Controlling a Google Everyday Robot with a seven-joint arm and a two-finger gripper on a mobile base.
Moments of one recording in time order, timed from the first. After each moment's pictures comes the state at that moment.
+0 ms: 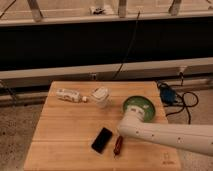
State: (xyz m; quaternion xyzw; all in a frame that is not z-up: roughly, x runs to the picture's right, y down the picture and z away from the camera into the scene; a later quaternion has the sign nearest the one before) arm 0.101 0.250 0.802 -0.20 -0.12 -0.42 0.88
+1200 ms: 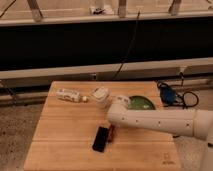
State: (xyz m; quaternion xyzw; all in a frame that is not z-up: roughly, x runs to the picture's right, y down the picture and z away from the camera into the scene) arm 0.054 0.197 0.846 -0.18 -0.12 -0.48 0.85
